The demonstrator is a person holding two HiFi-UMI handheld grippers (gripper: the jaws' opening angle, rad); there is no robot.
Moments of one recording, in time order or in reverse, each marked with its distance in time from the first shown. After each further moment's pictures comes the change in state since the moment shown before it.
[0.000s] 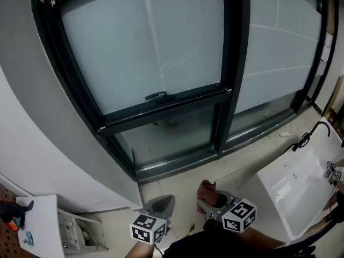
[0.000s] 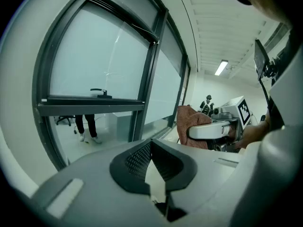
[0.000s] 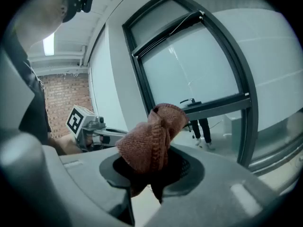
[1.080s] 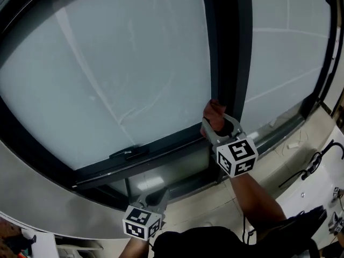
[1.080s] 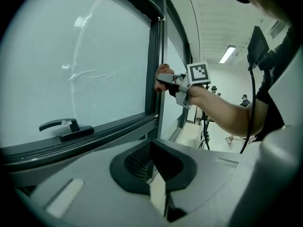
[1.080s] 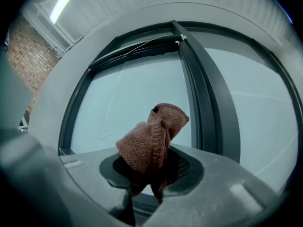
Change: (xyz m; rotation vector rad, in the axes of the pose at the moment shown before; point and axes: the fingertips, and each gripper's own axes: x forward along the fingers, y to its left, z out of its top) left arm 0.293 0.113 0.202 0.135 0.028 0.053; right arm 0.106 -0.434 0.378 -0.344 -0.429 -0.404
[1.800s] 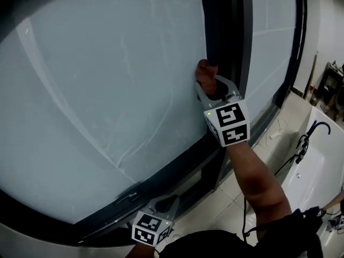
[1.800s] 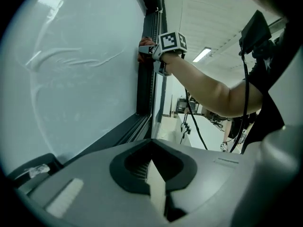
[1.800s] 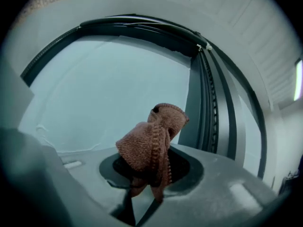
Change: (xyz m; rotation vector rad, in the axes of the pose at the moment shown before) left arm 0.064 0.079 0.030 0.168 0.069 -0.337; right arm 0.122 -0.072 0.101 -0.357 0.023 -0.393
